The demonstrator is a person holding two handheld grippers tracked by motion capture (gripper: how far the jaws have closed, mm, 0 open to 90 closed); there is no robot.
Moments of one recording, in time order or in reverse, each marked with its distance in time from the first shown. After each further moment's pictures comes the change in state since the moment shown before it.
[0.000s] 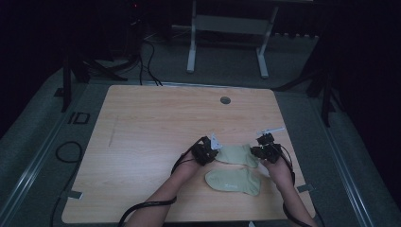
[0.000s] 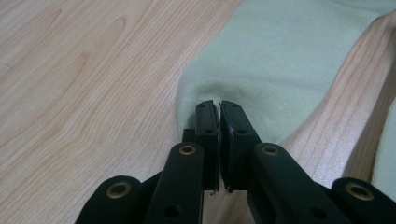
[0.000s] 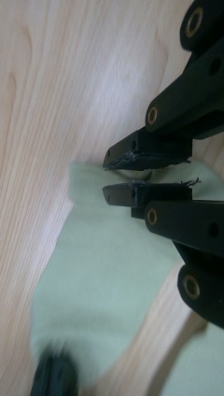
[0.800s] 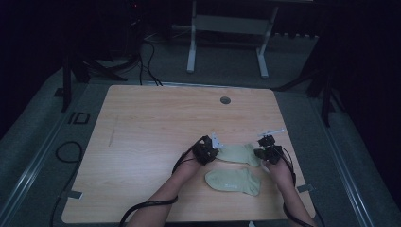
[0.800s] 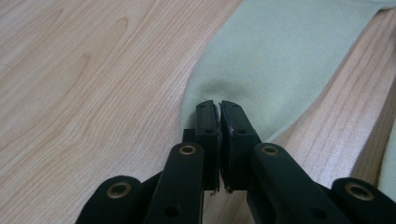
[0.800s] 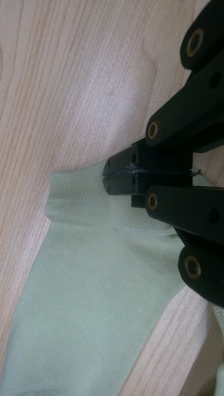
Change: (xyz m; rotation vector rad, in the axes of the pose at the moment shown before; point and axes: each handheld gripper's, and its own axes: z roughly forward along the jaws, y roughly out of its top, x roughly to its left) left arm 0.002 0.004 0.002 0.011 -0.003 -0.026; right arm -0.012 -0.008 0.015 0.046 -0.009 0.024
